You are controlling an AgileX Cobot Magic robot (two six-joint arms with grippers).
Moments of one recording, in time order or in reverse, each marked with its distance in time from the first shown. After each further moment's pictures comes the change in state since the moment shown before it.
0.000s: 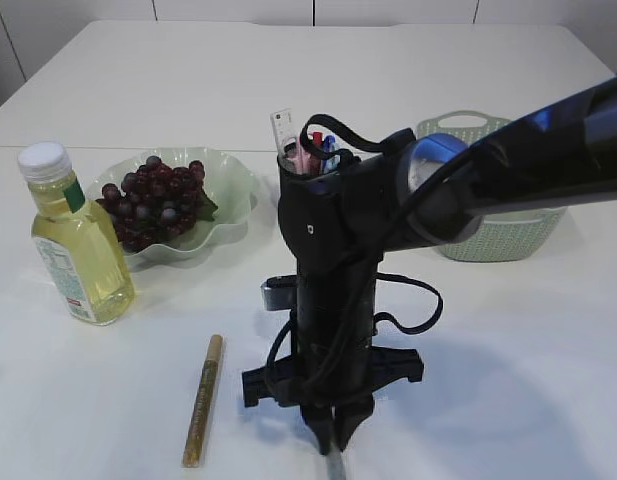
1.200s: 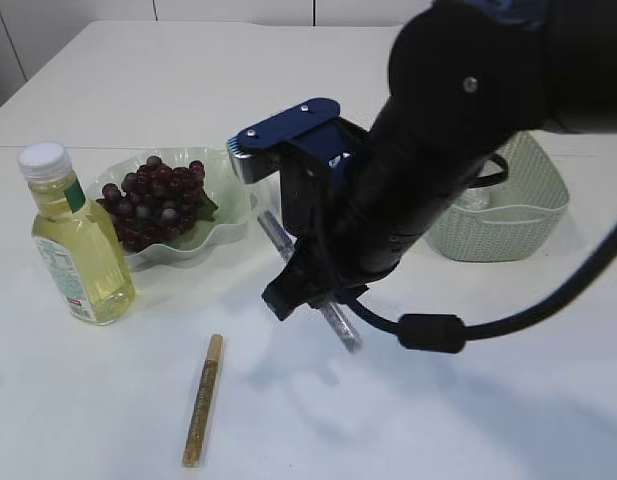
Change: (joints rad) left arm 0.000 0.000 0.000 -0.010 0.026 0.000; right arm 0.001 -0.415 0.102 -0.138 -0.183 -0.588
